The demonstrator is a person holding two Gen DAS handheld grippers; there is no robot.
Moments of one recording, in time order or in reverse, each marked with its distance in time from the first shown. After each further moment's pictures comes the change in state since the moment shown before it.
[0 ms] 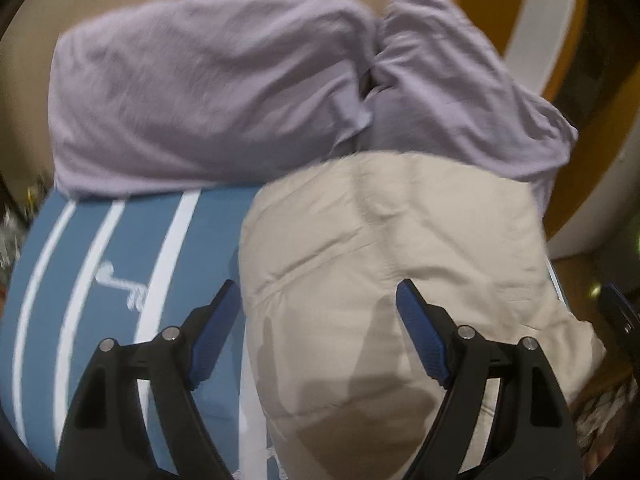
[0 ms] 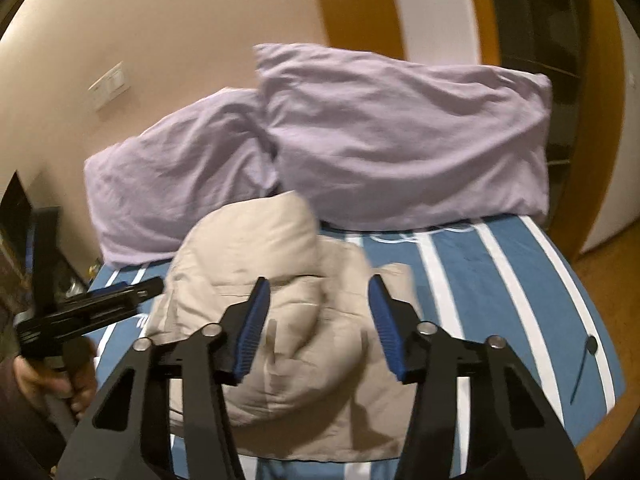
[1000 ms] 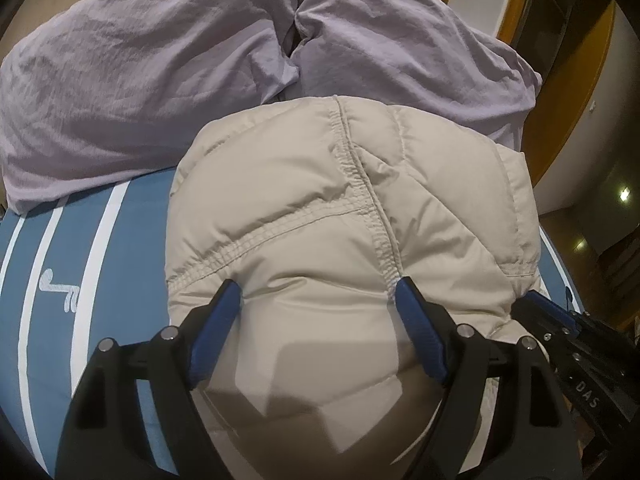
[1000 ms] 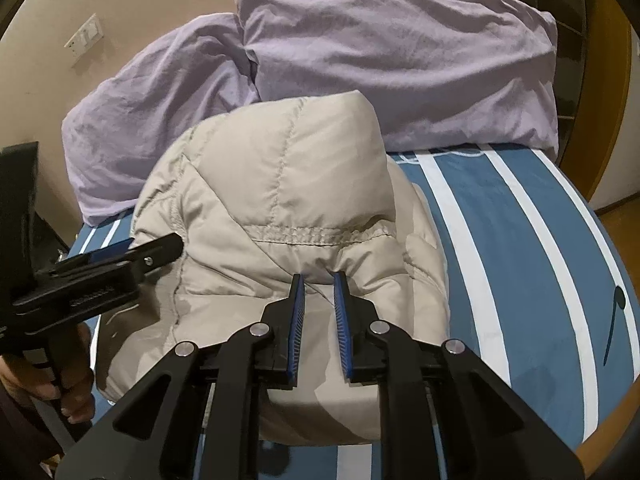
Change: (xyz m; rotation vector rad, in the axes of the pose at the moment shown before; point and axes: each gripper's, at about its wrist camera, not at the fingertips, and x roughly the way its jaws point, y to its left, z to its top) left arm 0.040 -0.053 -0.034 0.169 0.023 -0.091; right arm 0.056 -0.029 -0.061 0.066 0.168 -0.042
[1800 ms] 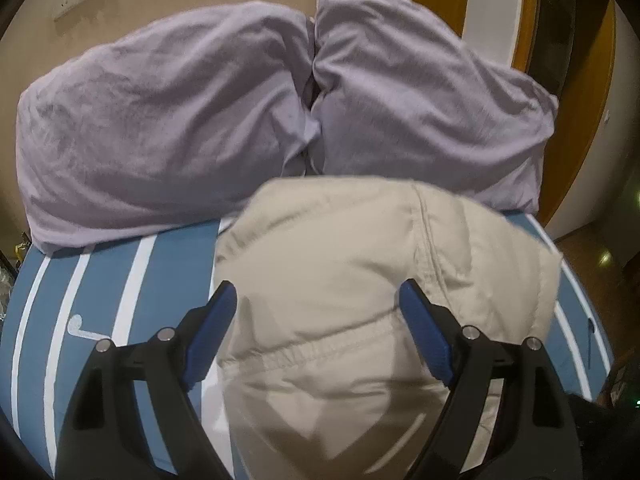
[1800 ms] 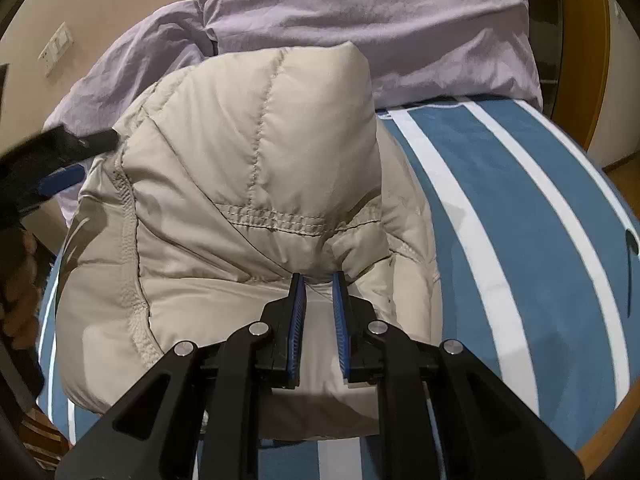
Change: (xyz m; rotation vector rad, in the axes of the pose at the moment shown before) left arm -0.001 -0.002 0.035 0.010 -0.121 0.110; right arm 0.017 -0.023 -0.028 0.053 0.026 -0.039
